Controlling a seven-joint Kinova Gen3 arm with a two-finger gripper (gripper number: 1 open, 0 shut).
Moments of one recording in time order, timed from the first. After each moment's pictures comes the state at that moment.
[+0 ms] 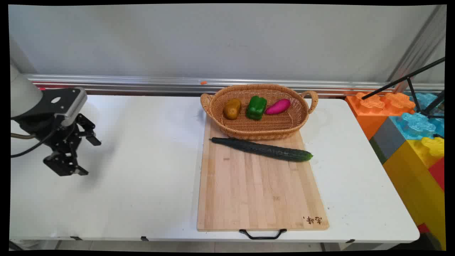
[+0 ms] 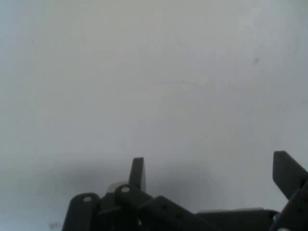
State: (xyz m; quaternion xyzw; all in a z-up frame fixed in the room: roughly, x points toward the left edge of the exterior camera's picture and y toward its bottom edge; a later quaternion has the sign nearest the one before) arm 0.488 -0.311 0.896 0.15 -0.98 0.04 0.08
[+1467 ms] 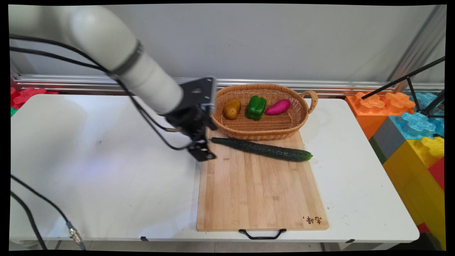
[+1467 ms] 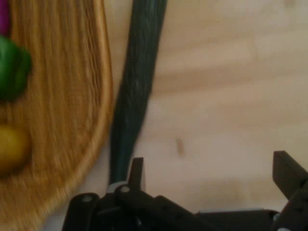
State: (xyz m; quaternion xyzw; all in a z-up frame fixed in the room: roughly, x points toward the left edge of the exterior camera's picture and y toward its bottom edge) arm 0.246 -0.424 0.871 0.11 -0.97 0.13 0.20
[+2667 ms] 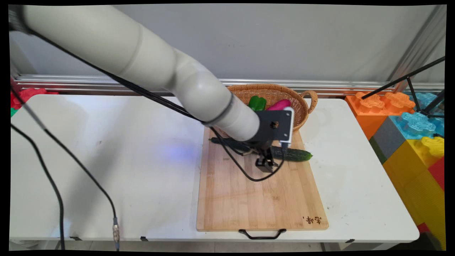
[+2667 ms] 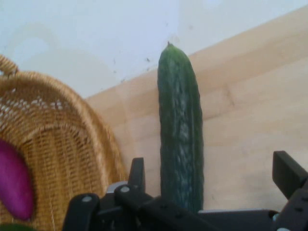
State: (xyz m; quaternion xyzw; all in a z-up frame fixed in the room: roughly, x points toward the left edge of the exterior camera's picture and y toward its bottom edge) arm 0.098 -0.453 0.805 0.01 -0.95 0.22 0.22
